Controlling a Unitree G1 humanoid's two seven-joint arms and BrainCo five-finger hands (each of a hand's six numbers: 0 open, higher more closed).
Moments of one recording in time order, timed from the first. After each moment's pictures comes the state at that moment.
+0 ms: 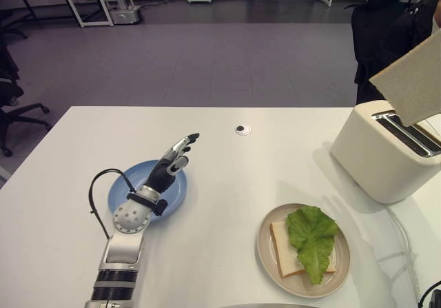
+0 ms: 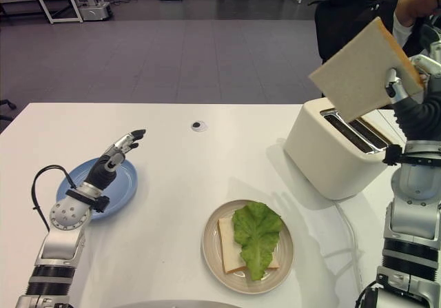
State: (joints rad) left arm -0.04 0.36 0.05 -0.03 0.02 -0.31 -0.34; right arm -0.23 -0.67 -0.38 -0.01 0.14 -0.33 0.05
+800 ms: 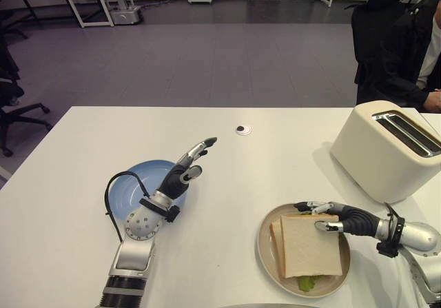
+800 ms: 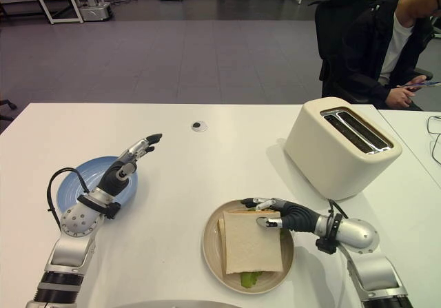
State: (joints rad) left arm -0.01 0.33 -0.02 -0.09 0.02 -0.33 -0.34; right arm 0.17 -0.69 0.00 -0.14 0.23 -0.07 0.90
